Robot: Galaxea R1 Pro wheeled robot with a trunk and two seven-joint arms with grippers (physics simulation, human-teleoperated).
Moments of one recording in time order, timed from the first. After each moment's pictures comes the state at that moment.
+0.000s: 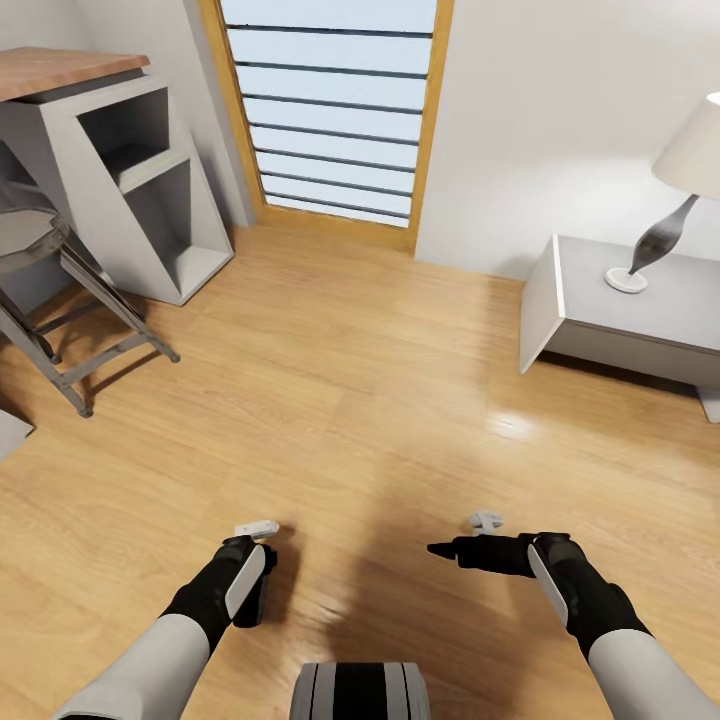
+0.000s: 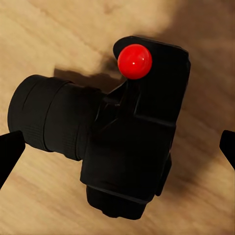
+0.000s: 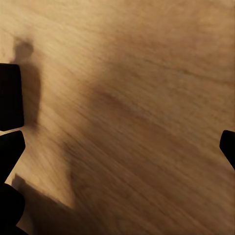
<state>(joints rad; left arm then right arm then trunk) -0.68 -0.07 -0.06 -0.57 0.30 0.54 0.47 -0.61 -0.14 -0.02 -0.75 -0.06 0.64 0.73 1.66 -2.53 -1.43</state>
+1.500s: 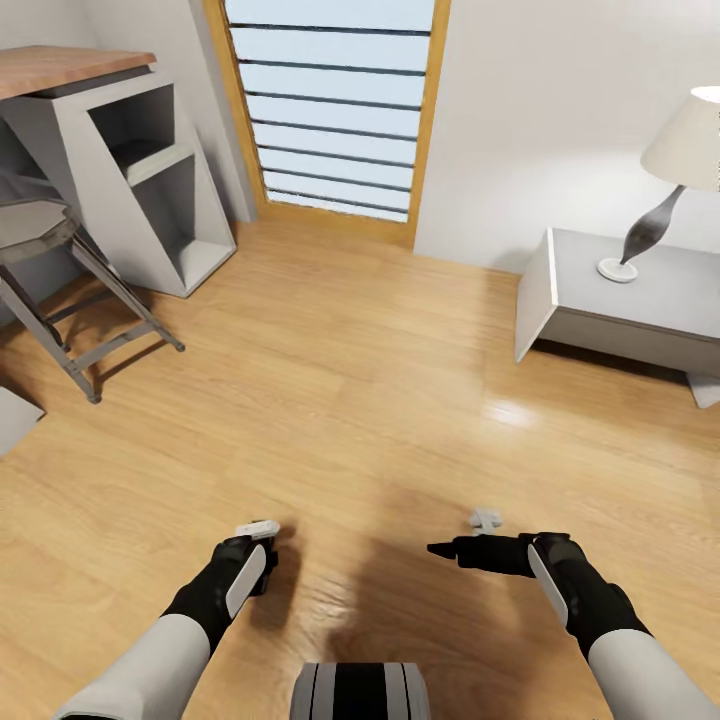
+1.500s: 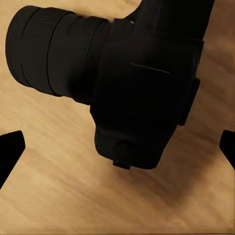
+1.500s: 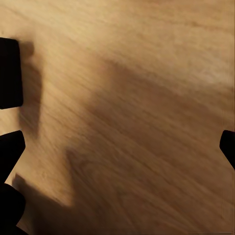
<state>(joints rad) -0.68 -0.08 -0.06 -0.57 0.30 0.54 0.47 -0.61 -0.13 -0.02 -0.75 -0.06 0.64 0.73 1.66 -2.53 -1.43</state>
